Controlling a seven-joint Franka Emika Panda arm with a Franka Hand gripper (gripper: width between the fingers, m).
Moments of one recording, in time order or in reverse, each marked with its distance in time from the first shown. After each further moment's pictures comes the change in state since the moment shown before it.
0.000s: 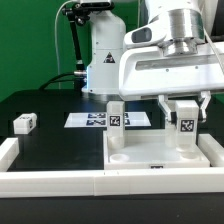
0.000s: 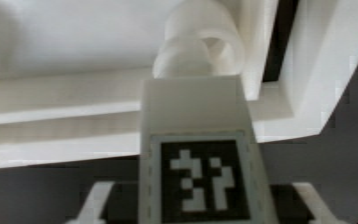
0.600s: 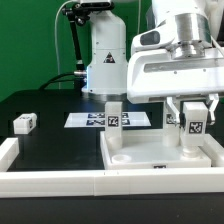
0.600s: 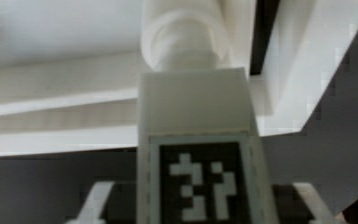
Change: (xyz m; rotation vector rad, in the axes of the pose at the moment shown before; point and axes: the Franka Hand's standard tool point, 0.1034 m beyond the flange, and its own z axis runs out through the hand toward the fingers) arm -0.004 -0.013 0.006 -0.005 0.065 -0.026
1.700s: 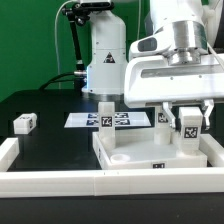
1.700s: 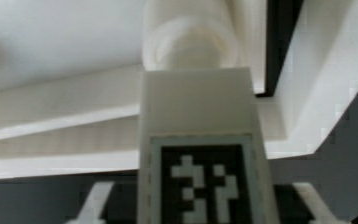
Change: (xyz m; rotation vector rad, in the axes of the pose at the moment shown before) arm -0.009 0.007 0.003 -0.014 0.007 0.008
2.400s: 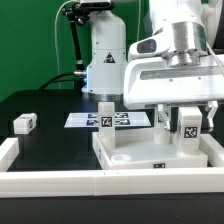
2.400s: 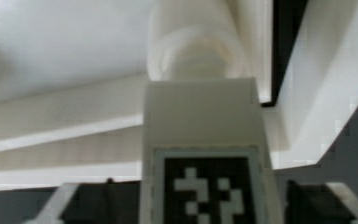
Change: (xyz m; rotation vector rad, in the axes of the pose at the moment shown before) arm -0.003 0.000 0.002 0.004 -0.031 0.002
